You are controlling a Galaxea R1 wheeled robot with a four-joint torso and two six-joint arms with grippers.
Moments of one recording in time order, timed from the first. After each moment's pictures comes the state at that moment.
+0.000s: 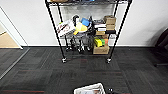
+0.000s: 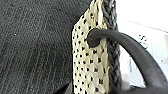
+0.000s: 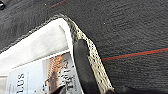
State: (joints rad) left arm 0.85 2.98 -2.63 -0.24 0.08 -0.08; right arm -0.77 2.91 -2.55 0.06 -0.07 0.20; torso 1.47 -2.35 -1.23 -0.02
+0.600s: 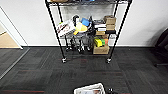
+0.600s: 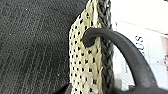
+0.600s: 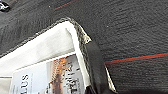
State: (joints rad) left arm 0.85 2.99 -2.62 -0.25 0.08 -0.08; right arm -0.77 2.91 -2.55 0.07 -0.04 0.18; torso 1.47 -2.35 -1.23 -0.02
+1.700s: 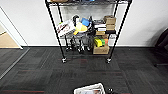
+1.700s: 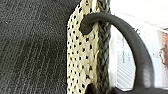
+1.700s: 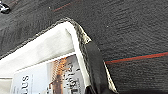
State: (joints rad) left arm 0.87 2.95 -2.54 -0.25 0.07 -0.09; right arm -0.77 2.91 -2.54 0.07 -0.03 0.18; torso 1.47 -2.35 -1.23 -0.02
